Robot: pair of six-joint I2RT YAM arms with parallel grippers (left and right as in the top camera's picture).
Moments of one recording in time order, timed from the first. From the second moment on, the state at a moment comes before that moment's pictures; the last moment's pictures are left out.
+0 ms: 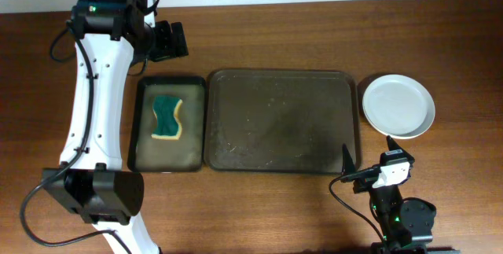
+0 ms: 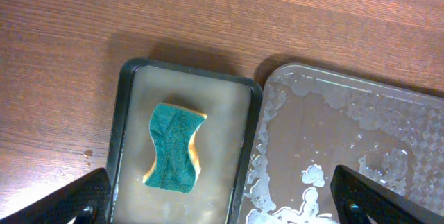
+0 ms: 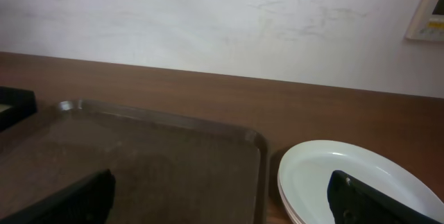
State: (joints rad) left arm -0.09 1.98 2.20 -1.39 0.00 -0.27; right arm 0.01 0.02 0.01 -0.06 -0.13 -0.05
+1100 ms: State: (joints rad) left arm 0.04 0.23 0.47 -0.05 -0.12 -0.27; right arm 0.01 0.02 0.01 -0.06 -0.13 -0.05
